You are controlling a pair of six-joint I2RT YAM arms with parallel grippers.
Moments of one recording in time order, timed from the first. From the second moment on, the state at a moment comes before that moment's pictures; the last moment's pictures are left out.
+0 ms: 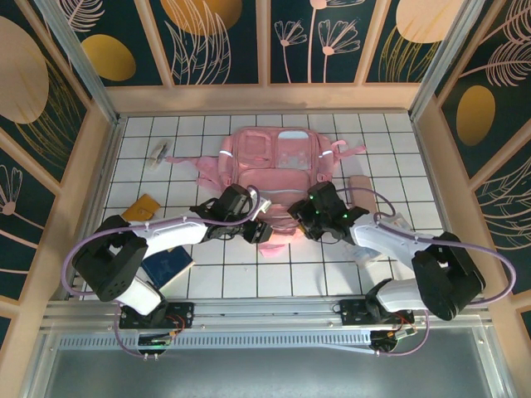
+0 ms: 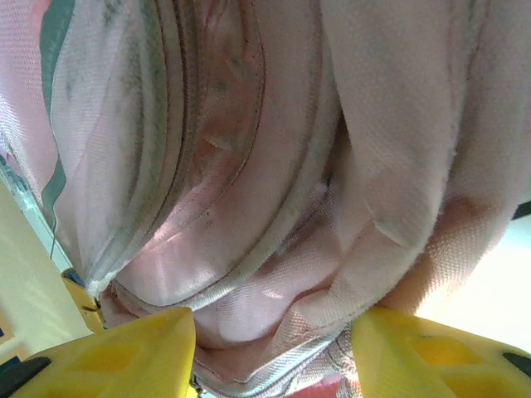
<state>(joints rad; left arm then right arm) -0.77 1.55 0.78 -0.09 0.38 -0.25 0.65 1.33 0.65 -0.19 -0.17 1.41</state>
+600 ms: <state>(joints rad) -0.77 1.54 0.78 -0.09 0.38 -0.26 0.65 1.34 0.65 0.02 -0.19 1.52</state>
